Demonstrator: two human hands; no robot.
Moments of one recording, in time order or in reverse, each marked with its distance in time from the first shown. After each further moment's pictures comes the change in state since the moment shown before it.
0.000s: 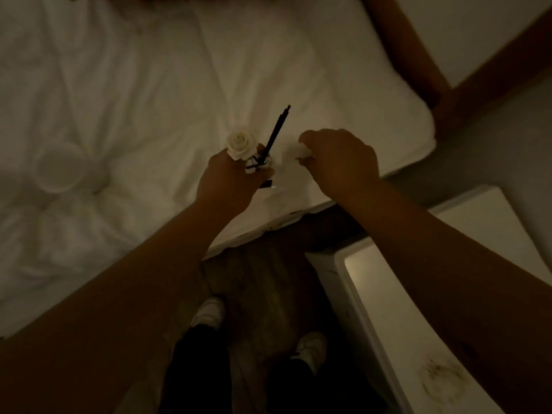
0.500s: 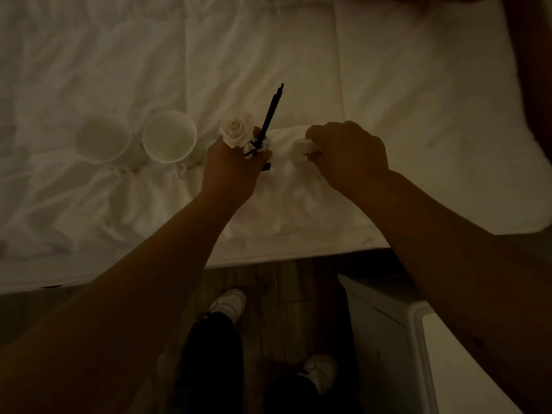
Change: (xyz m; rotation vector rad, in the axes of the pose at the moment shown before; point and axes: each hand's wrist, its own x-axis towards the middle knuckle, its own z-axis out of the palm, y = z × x) left_hand 0.022 -0.067 -0.137 -0.262 0.379 -0.069; right_hand 0.106 -0.133 0.058 -0.129 -0.076 -0.259
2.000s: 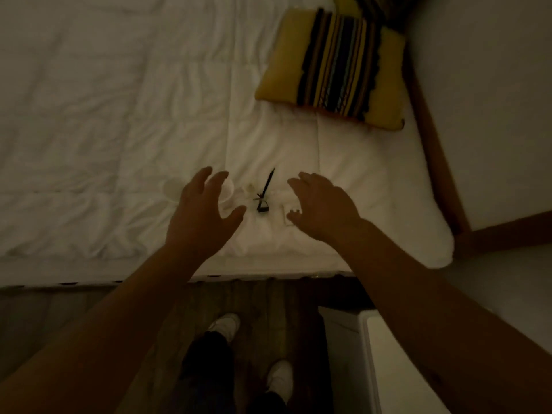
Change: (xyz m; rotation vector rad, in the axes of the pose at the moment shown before) left_hand -0.137 0.165 -0.108 0.836 0.115 0.310; right_hand -0.070 -0.089 -0.168 -0.042 -0.230 -0.065
